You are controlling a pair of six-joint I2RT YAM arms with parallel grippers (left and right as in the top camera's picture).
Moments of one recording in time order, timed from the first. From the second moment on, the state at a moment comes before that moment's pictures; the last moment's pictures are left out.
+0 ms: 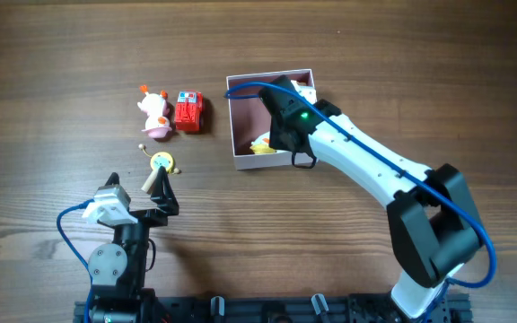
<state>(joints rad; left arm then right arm) -0.06 0.01 0.02 -0.07 -0.06 -0.32 0.59 1.89 1.32 -0.69 0.20 0.66</state>
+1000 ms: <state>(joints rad) -0.06 0.01 0.01 -0.07 -0.06 -0.32 0.59 1.81 1.52 -0.84 0.29 0.59</state>
